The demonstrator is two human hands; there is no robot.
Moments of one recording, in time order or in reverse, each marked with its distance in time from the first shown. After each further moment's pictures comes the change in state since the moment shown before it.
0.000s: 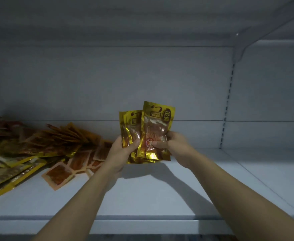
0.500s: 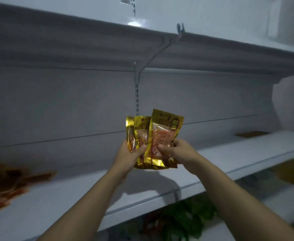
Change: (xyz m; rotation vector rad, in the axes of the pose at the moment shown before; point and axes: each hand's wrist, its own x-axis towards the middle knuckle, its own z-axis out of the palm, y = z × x) left_hand -0.056 0.018 0.268 0.058 -0.342 0.068; right_hand -0.185 -0.041 -0.228 -0.217 0.378 0.012
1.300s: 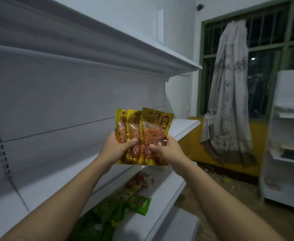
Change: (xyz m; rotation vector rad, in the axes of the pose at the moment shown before) left_hand 0.035 0.009 0.308 -0.039 -0.511 0.086; right_hand -0.099 0.073 -0.256 -0.024 0.664 0.020
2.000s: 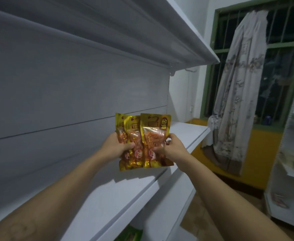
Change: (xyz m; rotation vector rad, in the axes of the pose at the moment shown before) left_hand 0.220 -0.086 0.055 0.109 -0.126 -0.142; right_hand 0.241 0.085 -0.041 -0.172 -0.015 0.110
